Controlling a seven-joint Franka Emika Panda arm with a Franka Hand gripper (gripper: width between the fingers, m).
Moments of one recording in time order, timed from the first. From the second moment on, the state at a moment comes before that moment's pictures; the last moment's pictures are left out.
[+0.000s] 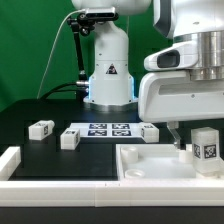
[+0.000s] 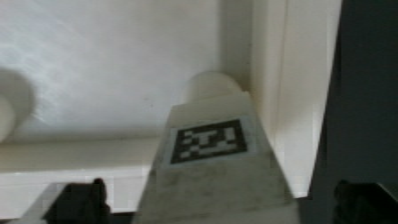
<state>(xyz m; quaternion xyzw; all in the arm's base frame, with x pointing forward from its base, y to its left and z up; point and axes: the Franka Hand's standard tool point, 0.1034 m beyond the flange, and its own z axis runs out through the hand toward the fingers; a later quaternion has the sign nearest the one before) 0.624 0.110 0.071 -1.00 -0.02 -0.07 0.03</state>
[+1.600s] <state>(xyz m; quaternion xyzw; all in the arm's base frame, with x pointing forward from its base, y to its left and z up) 0.623 0.113 0.065 -0.79 0.60 -0.03 0.09</state>
